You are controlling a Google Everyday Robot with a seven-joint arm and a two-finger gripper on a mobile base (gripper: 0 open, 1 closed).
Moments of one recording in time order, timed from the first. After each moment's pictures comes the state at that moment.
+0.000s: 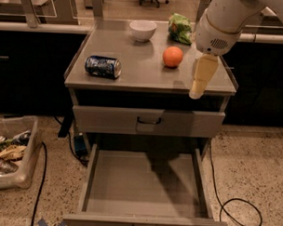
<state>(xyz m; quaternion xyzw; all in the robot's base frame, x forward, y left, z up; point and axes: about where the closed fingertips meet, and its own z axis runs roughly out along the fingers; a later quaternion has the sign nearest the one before) 0.602 -0.149 0.944 -0.66 0.73 -0.05 0.18</state>
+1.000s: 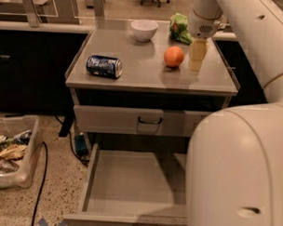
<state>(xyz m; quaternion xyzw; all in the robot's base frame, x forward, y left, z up) 0.732 -0.177 0.925 -0.67 0.72 -0.11 0.14</state>
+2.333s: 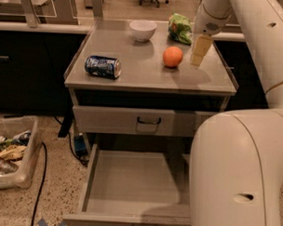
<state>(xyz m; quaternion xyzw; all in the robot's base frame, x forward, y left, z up) 0.764 -0.187 0.933 -0.64 0.73 -0.10 0.22</state>
